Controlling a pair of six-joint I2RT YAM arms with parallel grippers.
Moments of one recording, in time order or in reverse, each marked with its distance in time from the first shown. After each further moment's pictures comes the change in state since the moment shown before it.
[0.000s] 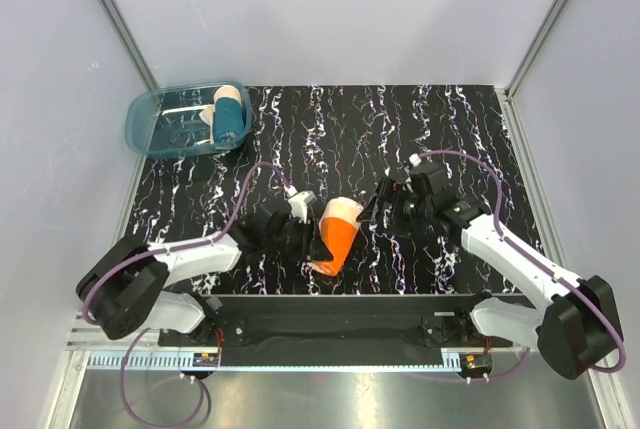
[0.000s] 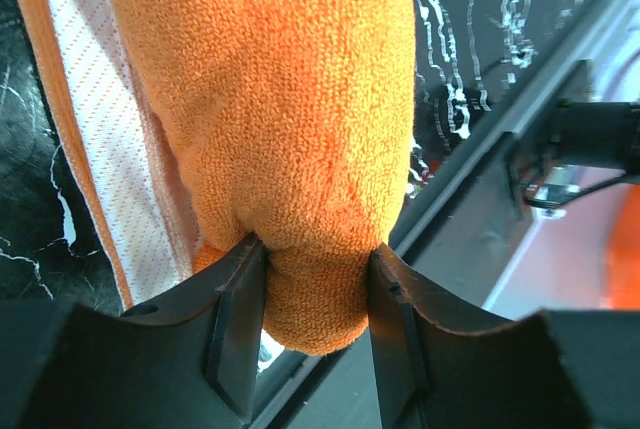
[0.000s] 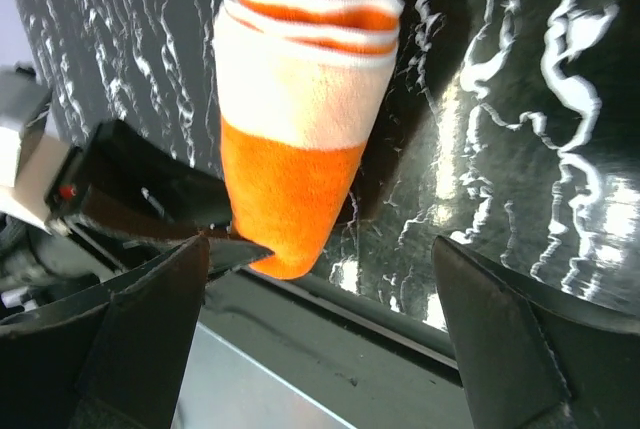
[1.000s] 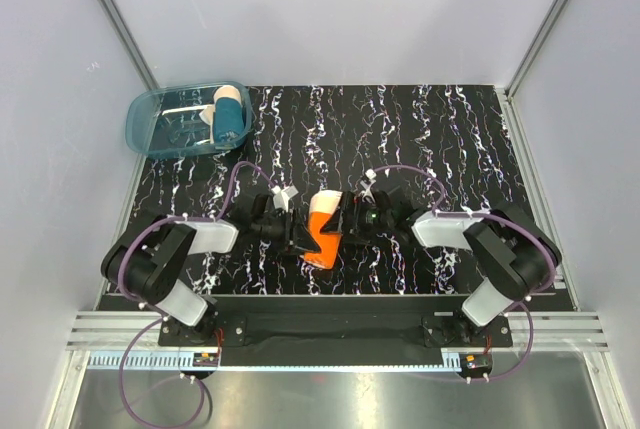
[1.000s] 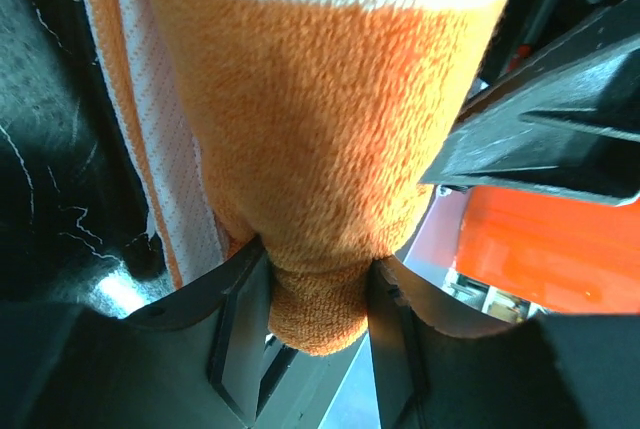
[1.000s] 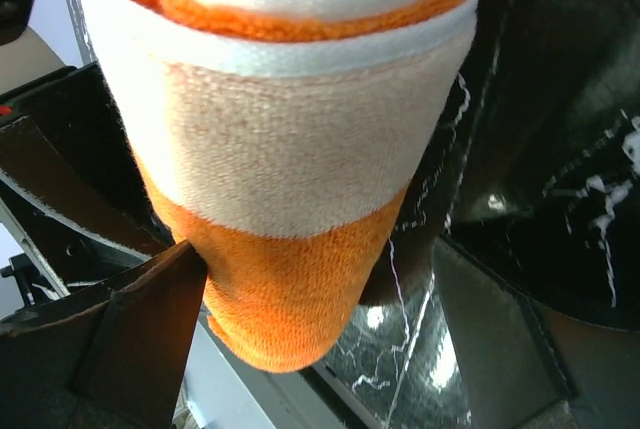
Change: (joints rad) left arm 0.307 0.216 -0.021 0.134 0.436 -0.074; right arm 0.139 0.467 -0.155 0.735 -0.155 0.112
